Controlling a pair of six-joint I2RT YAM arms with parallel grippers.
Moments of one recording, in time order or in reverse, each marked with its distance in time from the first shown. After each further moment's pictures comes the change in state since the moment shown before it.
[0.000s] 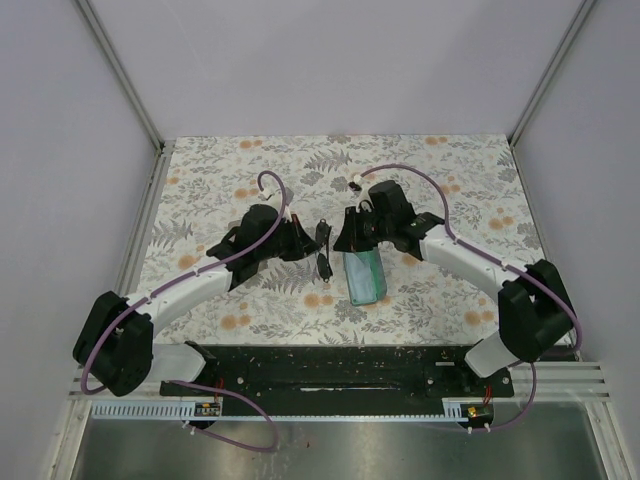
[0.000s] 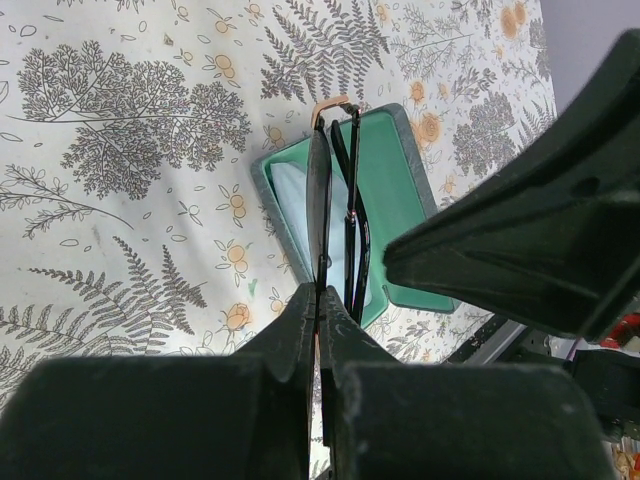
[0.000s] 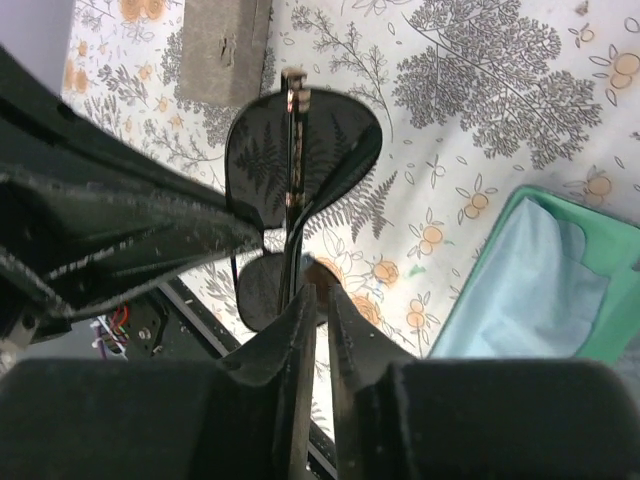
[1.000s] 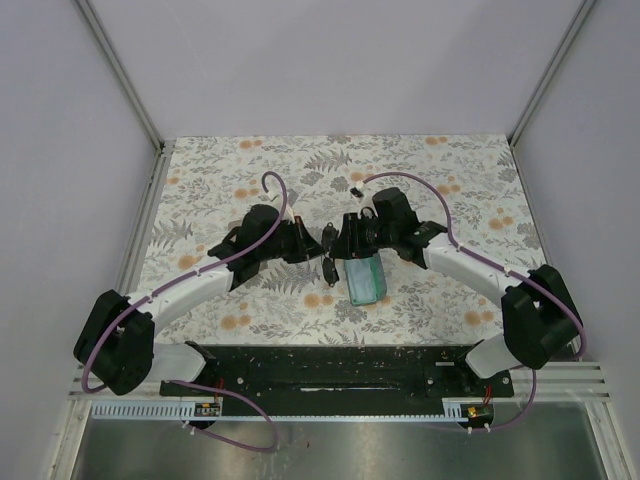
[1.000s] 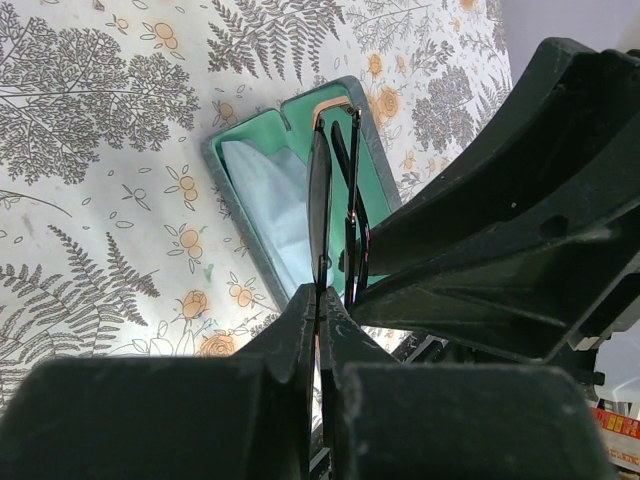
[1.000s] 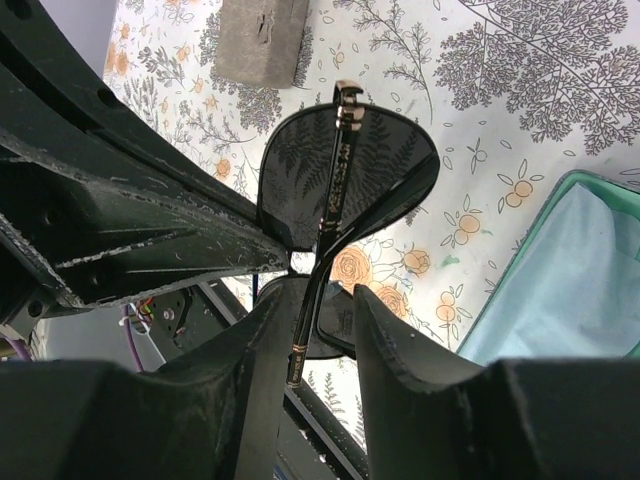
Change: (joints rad) left arm -0.008 0.008 0.000 0.016 0.090 -0.047; right arm 0.000 -0.068 -0.108 0.085 -0.066 0.032
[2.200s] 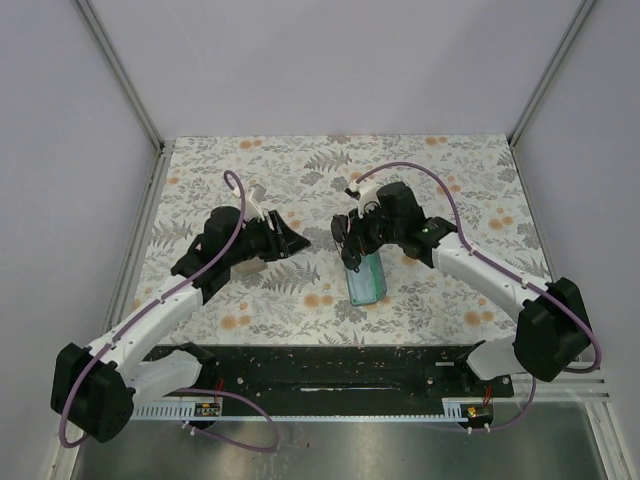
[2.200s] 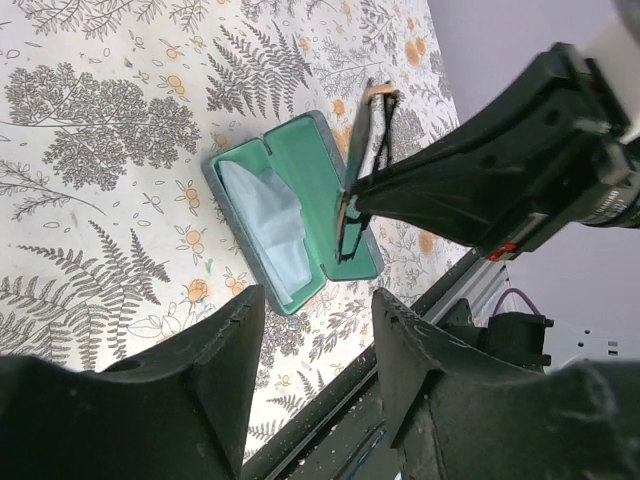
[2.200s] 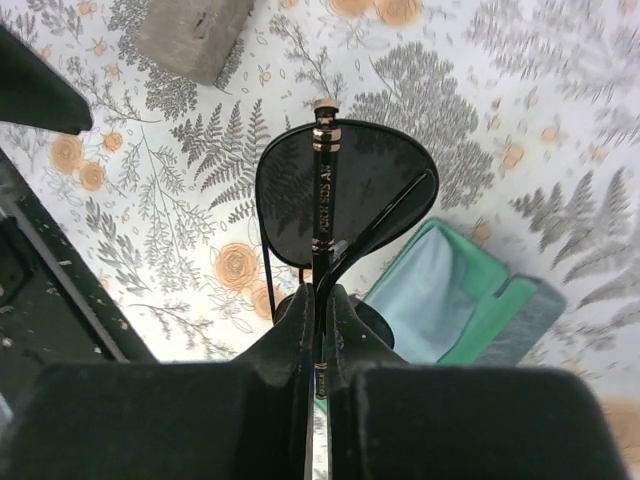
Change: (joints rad) left arm 0.113 -0.249 -0.044 -0.083 0.076 0.010; right arm 0.010 -0.055 0.063 -0.132 0.148 -0.348
